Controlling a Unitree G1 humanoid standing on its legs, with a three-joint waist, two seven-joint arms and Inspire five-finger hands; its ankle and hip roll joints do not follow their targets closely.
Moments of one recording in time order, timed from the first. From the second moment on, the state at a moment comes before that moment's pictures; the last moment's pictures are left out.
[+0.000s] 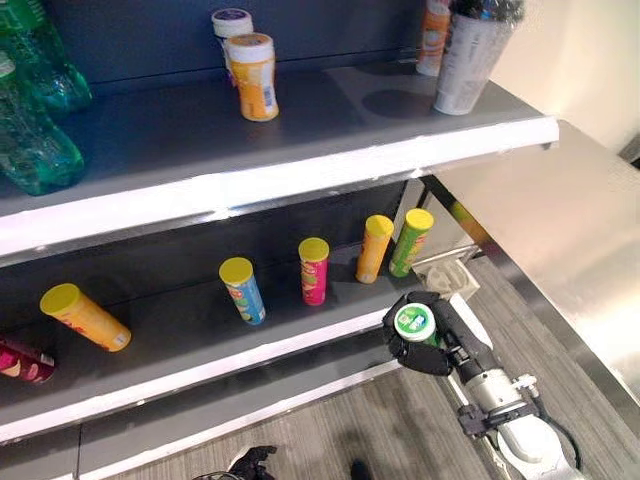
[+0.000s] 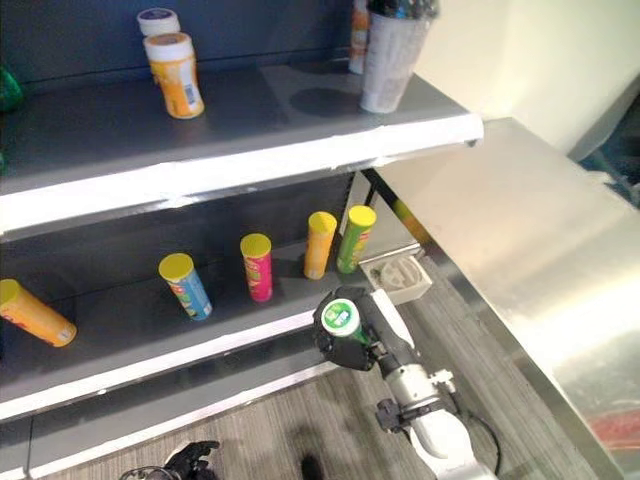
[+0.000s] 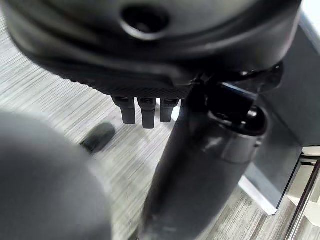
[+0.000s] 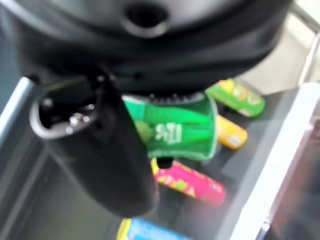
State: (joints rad) left arm -0.04 0.17 -0.29 1.24 0.12 -0.10 0.05; right arm 0.34 -0.55 0.21 -0.34 0.00 -0.17 -0.05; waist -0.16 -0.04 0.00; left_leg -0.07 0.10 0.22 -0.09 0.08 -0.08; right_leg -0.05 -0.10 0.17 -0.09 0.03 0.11
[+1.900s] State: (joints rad) left arm -0.08 0.19 -0.43 1.21 0.12 -0.02 0.06; right arm -0.88 -0.59 0.55 0.14 0.38 -0.06 -0.27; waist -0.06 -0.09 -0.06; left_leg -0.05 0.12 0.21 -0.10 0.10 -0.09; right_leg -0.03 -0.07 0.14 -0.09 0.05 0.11
